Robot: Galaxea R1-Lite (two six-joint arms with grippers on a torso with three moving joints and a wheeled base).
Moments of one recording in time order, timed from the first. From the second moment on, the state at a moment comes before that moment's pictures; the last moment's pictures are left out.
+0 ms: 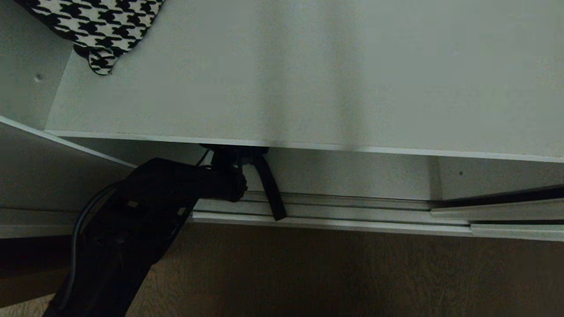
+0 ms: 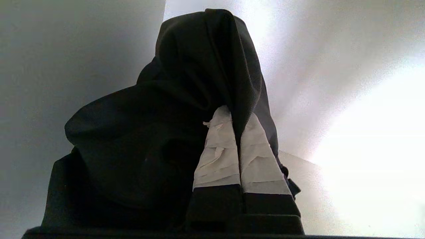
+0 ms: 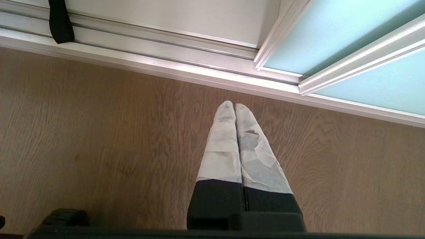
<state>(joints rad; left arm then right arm) -0.40 2.55 -1.96 -1.52 0.39 0.02 0.01 0.00 0.00 0.00 0.02 -0.06</state>
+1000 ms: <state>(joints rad) -0.40 2.56 -1.96 -1.52 0.38 0.03 0.01 0.00 0.00 0.00 0.01 -0.06</state>
